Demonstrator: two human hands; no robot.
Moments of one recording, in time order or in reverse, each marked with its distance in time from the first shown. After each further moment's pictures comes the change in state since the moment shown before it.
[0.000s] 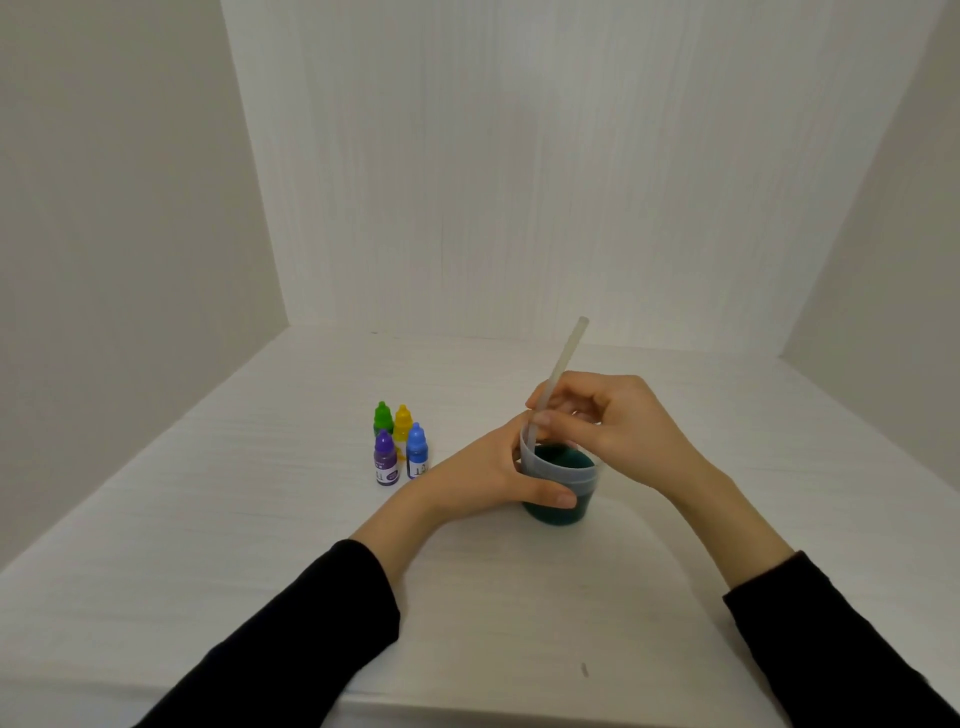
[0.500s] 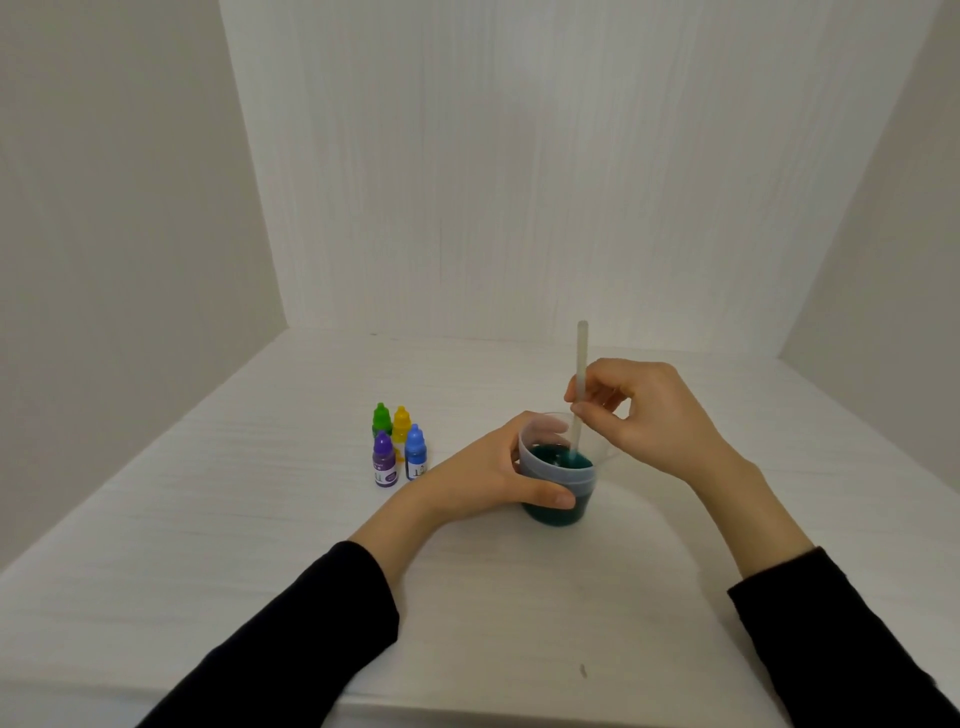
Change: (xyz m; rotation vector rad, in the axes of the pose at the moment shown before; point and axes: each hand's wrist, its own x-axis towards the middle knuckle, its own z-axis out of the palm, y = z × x) left_hand 0.003 -0.008 -0.001 0.003 0.031 -0.071; right_hand 0.000 0.007 -0.022 -0.314 0.076 -0.033
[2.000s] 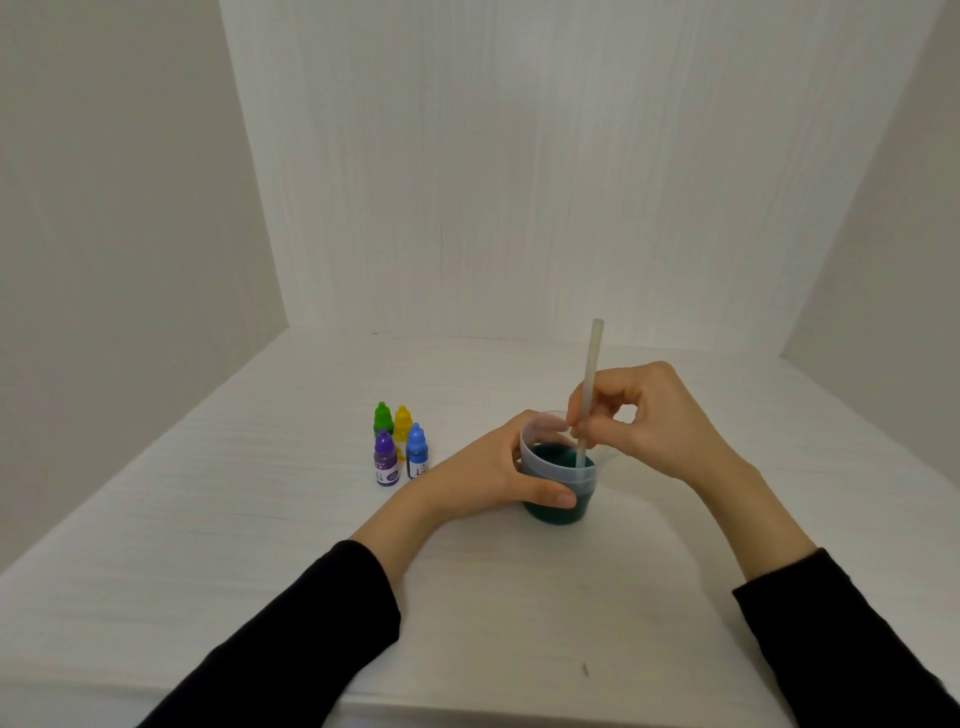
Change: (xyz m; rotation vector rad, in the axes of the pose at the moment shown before) left_hand 0.000 0.000 0.000 -0.018 -0.003 0.014; right_hand -0.007 -0.011 -0.004 0.201 -0.056 0.035
